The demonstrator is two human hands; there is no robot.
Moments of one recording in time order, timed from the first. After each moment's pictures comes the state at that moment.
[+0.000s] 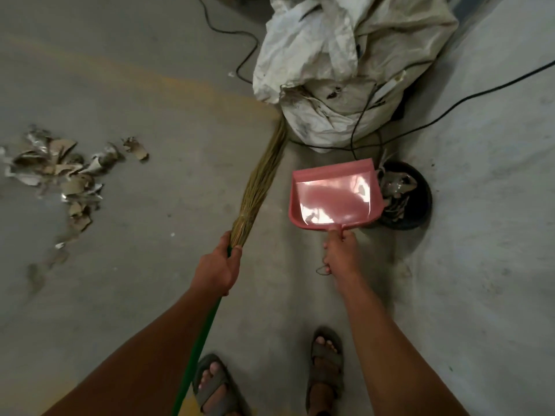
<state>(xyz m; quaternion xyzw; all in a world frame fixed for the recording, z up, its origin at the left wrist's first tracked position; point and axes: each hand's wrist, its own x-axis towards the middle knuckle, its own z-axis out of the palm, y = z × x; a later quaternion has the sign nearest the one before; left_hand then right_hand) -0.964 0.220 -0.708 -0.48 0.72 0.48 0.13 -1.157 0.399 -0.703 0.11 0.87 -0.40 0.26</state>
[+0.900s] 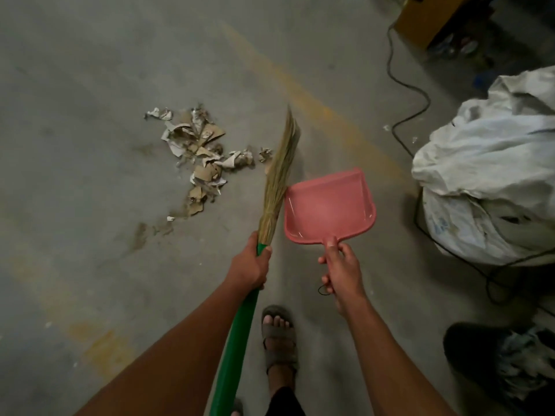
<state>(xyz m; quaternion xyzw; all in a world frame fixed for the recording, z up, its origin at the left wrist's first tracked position) -0.898 -0.018 -0.760 -0.66 0.47 0.58 -0.01 -1.080 0.060 -0.737 -0.09 0.79 -0.39 0.46</state>
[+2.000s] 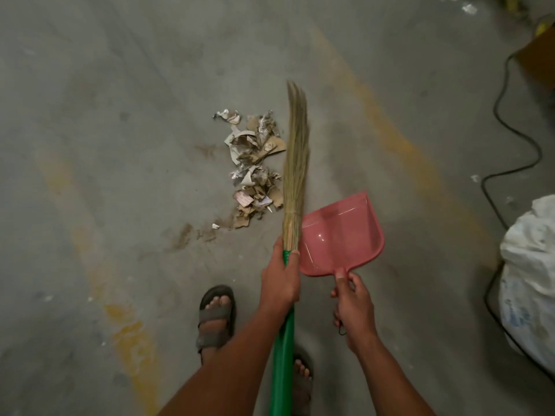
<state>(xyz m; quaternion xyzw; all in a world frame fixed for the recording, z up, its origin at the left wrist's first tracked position) -0.897 -0.104 -0.775 -0.73 0.35 0.56 -0.20 -1.046 -0.047 -0.797 -0.18 0.79 -0.29 0.50</state>
